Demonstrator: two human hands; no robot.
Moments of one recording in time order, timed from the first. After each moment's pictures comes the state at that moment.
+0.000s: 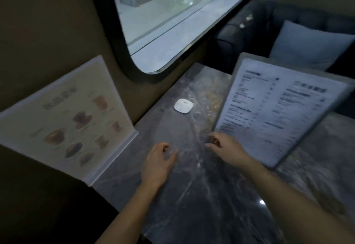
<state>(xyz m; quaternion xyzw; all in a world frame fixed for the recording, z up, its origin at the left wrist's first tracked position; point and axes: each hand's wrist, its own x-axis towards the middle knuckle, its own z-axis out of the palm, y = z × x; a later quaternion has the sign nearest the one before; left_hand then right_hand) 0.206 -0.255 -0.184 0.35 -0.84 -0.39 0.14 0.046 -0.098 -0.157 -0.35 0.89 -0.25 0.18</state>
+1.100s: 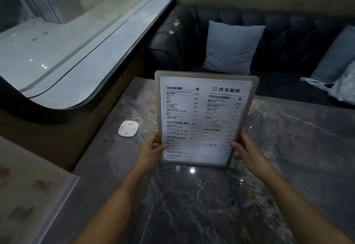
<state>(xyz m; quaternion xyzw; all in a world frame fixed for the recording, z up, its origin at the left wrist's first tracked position) 0.054 -0.217 -0.168 0.14 -0.76 -0.64 0.02 -0.003 0.063 -0.140 -0.05 0.85 -0.50 0.12</state>
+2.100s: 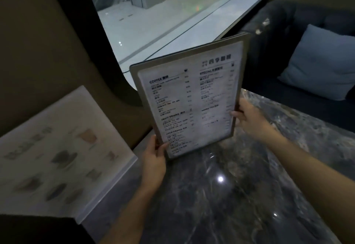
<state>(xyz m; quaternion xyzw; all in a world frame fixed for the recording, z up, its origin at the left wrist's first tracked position) 0.129 -0.308 -0.166 0.35 -0.70 -0.56 0.27 -0.089 -0.154 -0.100 -0.33 0.80 -0.46 0.19</state>
